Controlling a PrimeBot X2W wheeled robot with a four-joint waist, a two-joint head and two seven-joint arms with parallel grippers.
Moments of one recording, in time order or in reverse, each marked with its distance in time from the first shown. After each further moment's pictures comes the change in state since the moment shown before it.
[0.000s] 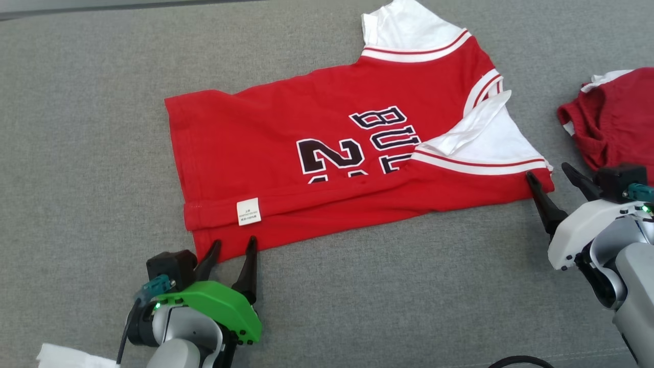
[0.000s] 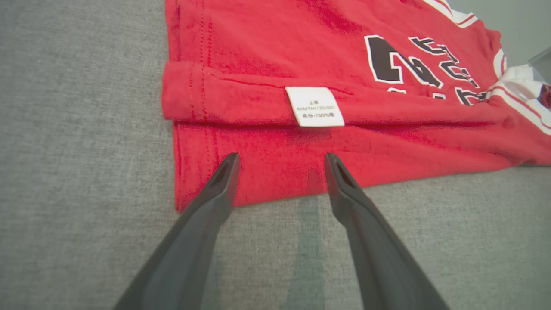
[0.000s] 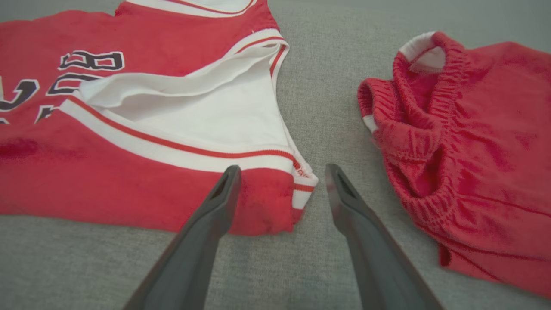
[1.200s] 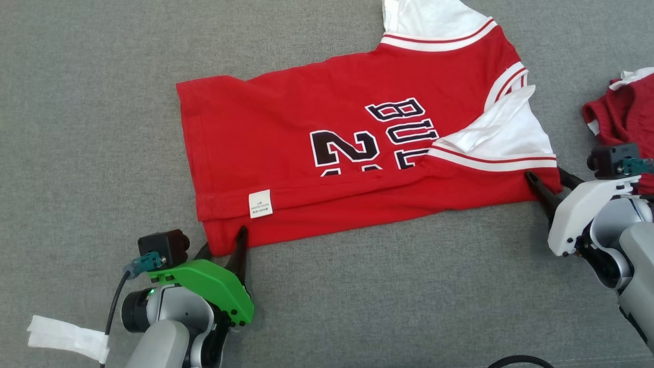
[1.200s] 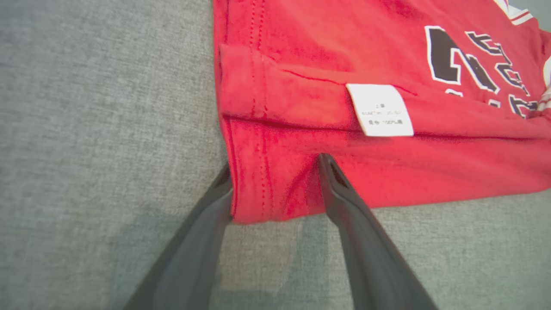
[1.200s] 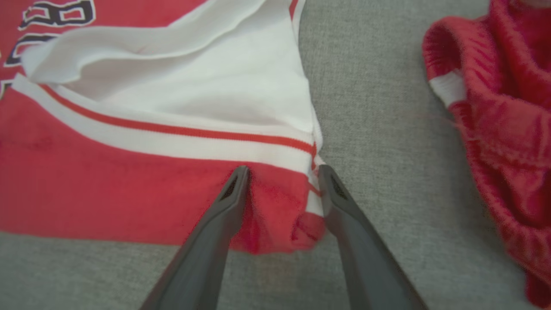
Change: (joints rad) left arm -0.077 0.006 -0.001 0.057 -0.074 0.017 0.102; right arm -0.115 -0.072 0.190 0.072 0.210 -0.003 0.159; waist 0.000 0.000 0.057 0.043
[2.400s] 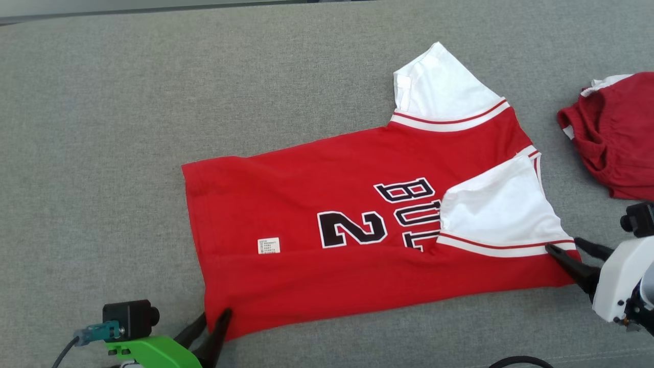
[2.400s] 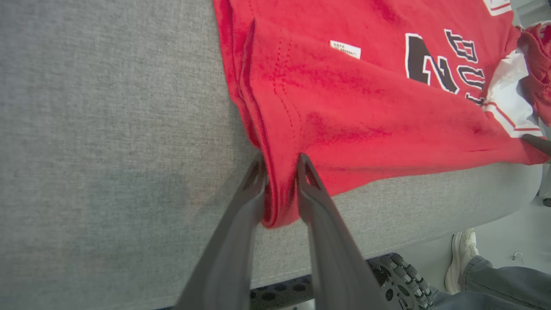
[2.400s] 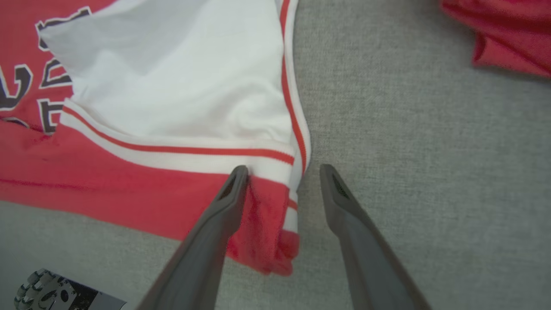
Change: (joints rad) left arm 0.336 0.197 0.046 -0.395 -0.194 -0.039 0.245; right arm 0.343 -0.207 -0.084 -0.351 0.254 0.004 0.220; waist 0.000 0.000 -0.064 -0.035
